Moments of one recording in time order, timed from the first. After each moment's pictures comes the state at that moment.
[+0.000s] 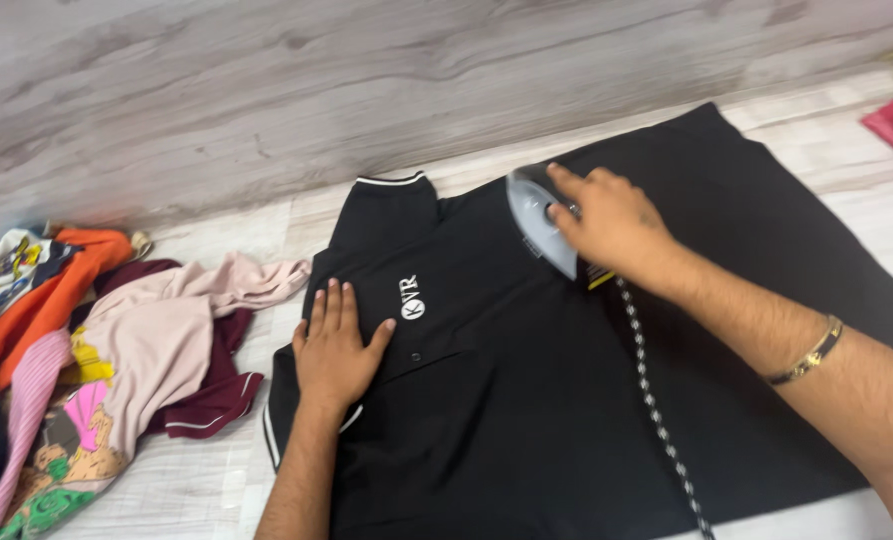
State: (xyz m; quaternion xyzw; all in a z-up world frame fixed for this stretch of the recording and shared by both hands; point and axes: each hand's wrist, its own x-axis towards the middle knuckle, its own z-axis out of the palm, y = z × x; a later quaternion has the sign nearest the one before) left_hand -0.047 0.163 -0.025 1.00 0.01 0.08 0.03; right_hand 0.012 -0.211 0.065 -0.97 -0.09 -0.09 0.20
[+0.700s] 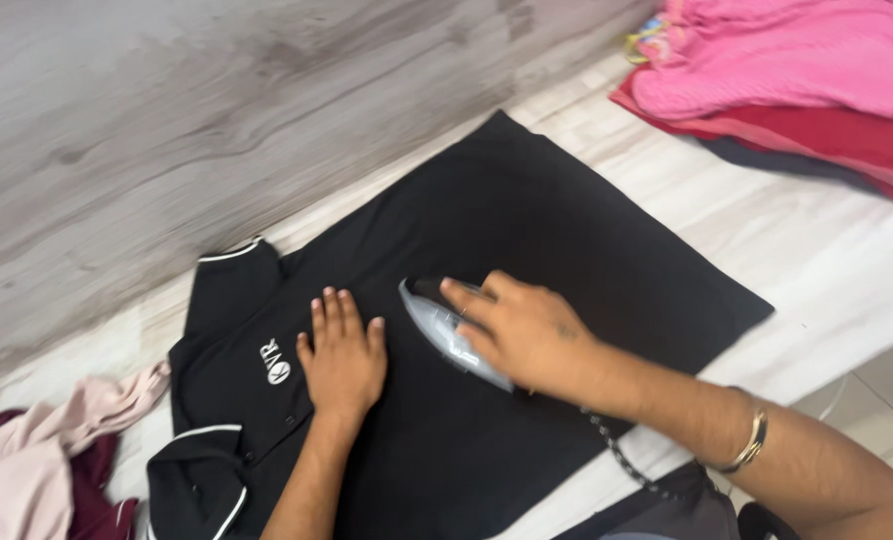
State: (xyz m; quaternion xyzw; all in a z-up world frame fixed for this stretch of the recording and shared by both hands) left_hand -0.031 -0.020 -0.025 0.99 -0.13 0.07 0.03; right_hand -0.141 -0.264 0.075 -0.96 -0.09 -0.07 0.25
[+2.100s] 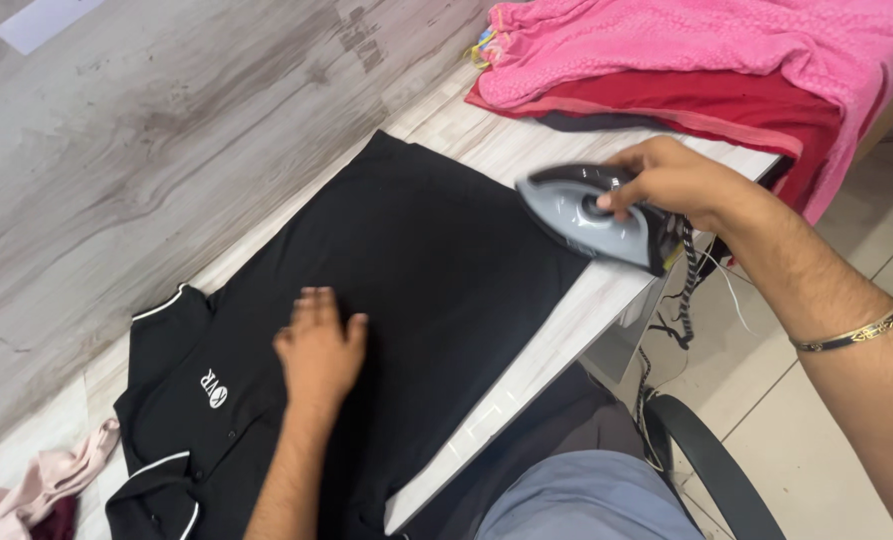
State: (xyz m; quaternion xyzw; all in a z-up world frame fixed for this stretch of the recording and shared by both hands) left_hand -0.074 -0.082 -0.008 0.96 -0.26 0.13 0.02; right_hand -0.264 -0.520 0.077 -0.79 0.22 -0.05 0.57
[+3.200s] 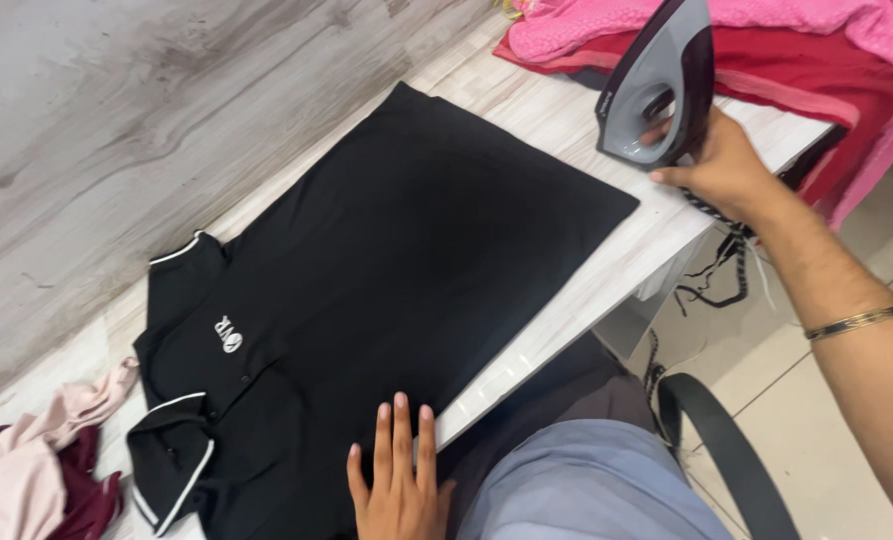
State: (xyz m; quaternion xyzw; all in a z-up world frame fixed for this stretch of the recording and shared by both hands) left_hand -0.312 -0.034 -0.025 0.94 -0.31 0.08 -0.08; right_hand -0.267 -0.564 -0.026 -0.77 0.06 -0.27 0.58
